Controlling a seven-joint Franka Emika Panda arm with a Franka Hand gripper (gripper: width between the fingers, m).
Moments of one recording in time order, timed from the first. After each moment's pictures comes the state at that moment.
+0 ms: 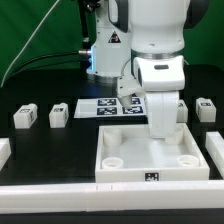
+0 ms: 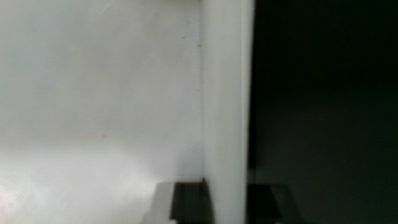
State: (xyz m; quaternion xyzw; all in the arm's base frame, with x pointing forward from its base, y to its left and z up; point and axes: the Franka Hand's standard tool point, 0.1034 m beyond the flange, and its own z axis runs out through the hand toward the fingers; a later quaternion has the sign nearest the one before) arm 0.468 0.068 0.009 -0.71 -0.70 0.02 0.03
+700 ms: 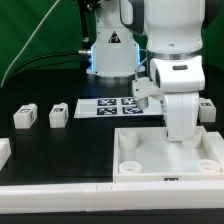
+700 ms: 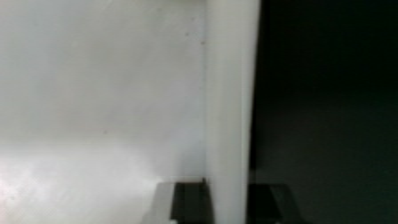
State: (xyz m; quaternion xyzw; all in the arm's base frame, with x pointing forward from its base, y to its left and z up) arm 0.479 0.090 0.009 -0.71 -0.70 0.01 0.03
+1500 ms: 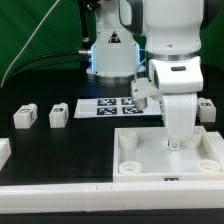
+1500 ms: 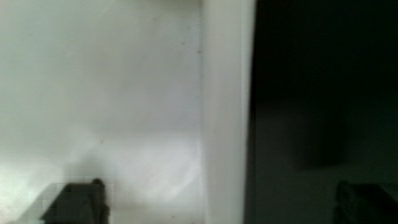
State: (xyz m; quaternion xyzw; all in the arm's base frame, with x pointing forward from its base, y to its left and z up) arm 0.479 0.088 0.008 -0.71 -0.70 0.01 0.03
